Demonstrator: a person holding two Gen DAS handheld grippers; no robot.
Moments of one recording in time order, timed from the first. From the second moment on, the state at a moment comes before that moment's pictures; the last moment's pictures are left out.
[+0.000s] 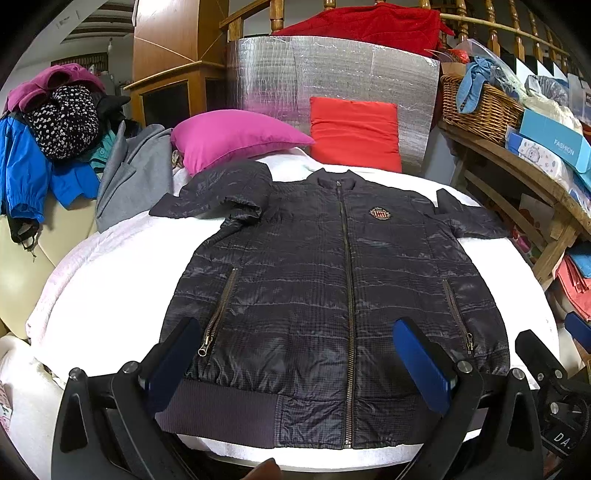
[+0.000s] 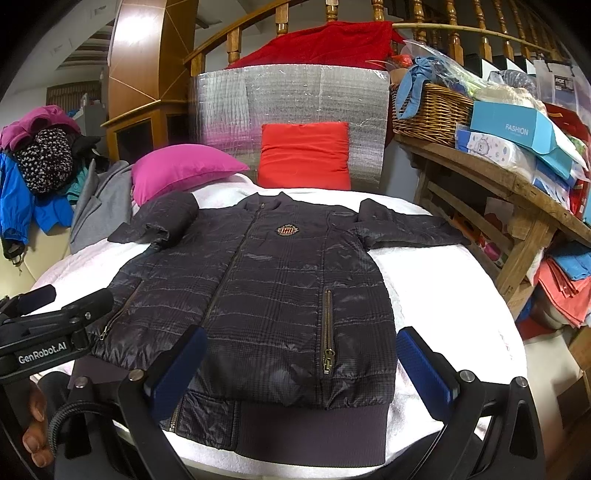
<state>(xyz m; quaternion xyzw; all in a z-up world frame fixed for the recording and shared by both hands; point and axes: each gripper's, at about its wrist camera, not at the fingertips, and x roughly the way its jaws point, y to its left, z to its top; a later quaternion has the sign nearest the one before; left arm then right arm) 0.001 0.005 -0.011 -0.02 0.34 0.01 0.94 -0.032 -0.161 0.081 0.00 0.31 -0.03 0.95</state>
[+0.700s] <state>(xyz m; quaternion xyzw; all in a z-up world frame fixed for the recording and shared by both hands) 0.000 0.005 -0.014 -0.02 0.35 0.00 0.94 -0.032 -0.161 0.080 0.00 0.31 -0.02 0.95</state>
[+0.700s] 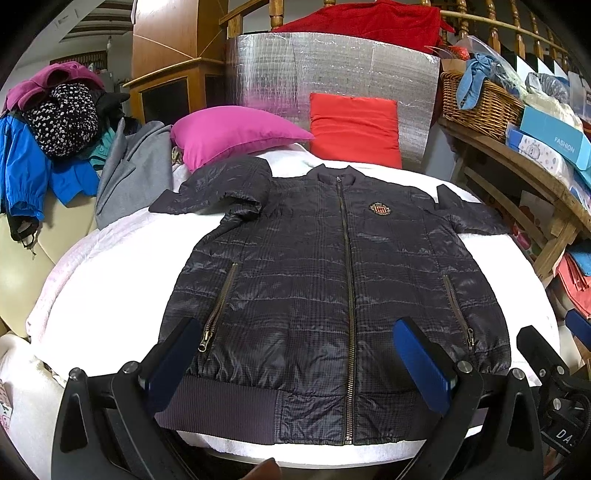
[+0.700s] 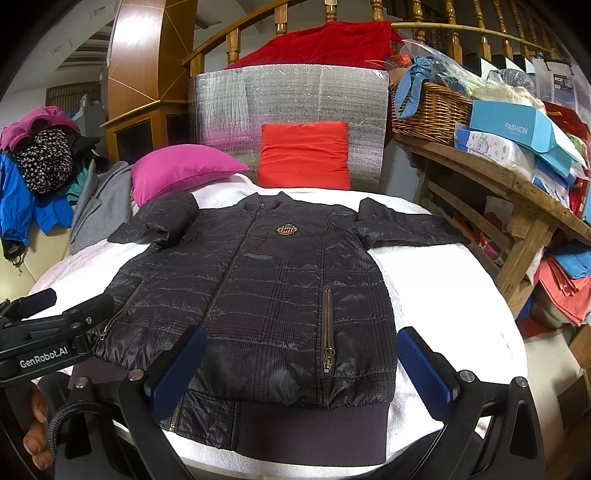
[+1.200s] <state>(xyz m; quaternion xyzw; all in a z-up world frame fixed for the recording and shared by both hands) 0.006 0.009 -0.025 -0.02 0.37 0.01 0.93 -0.029 -0.162 0.068 -0.01 0.31 -0.03 0.95</state>
